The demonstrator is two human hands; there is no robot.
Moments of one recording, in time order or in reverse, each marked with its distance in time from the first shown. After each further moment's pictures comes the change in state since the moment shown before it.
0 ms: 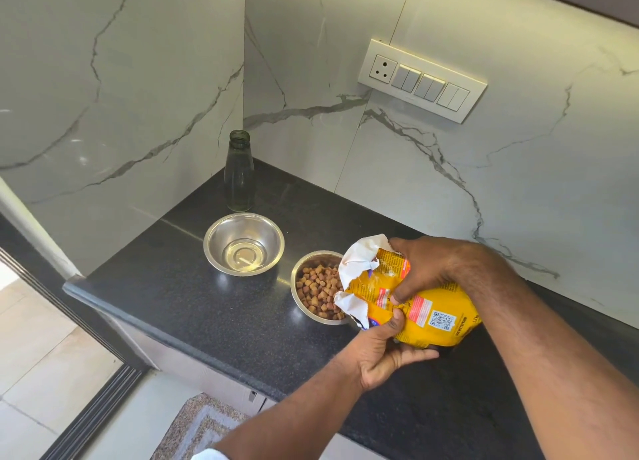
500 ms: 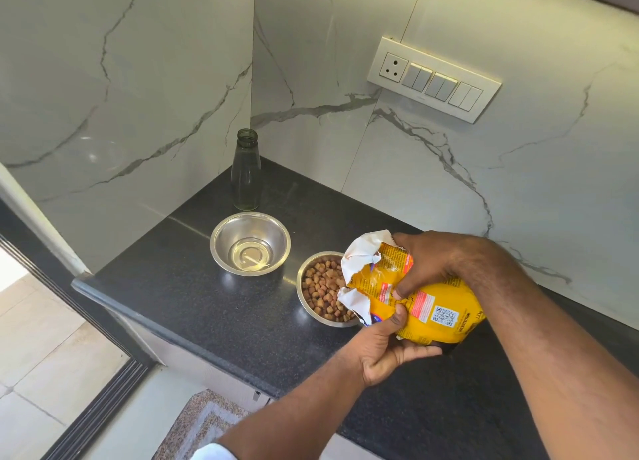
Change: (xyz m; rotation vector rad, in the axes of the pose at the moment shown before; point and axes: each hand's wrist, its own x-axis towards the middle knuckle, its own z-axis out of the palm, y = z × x) left_hand 0.004 0.012 0.004 0.007 0.003 0.020; right_hand 0.013 -0.004 -0.011 -0.034 0.000 -0.013
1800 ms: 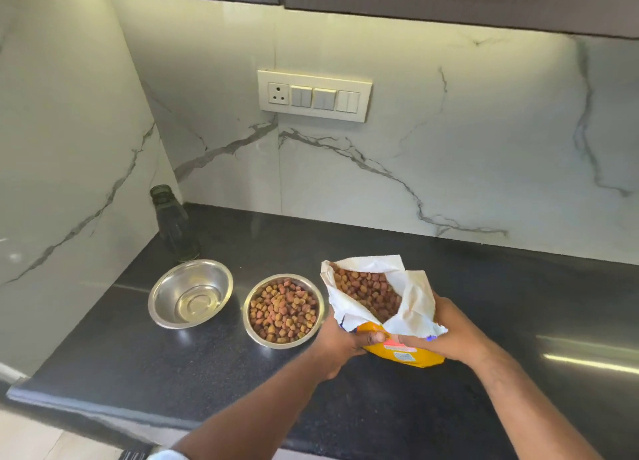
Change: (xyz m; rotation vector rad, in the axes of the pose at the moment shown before) left_hand 0.034 -0.009 -0.003 1.084 0.183 0.058; right_hand -0.037 0.129 0.197 1.039 0.466 -0.029
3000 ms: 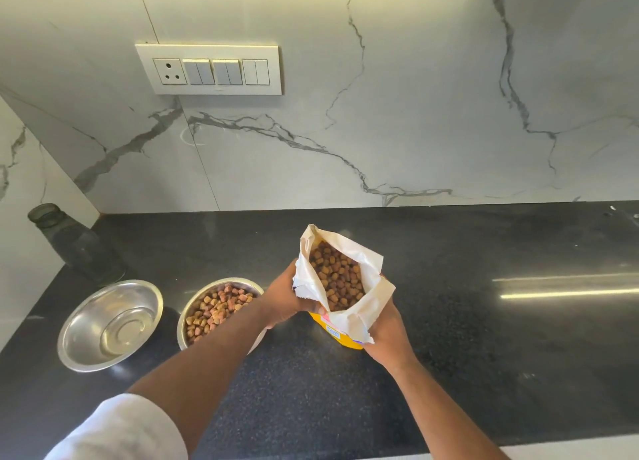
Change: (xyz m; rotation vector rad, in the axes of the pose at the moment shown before) left_hand 0.093 0.037 -0.022 0.596 -0.160 0.067; right_hand 0.020 0.064 0.075 0.388 0.396 -0.097
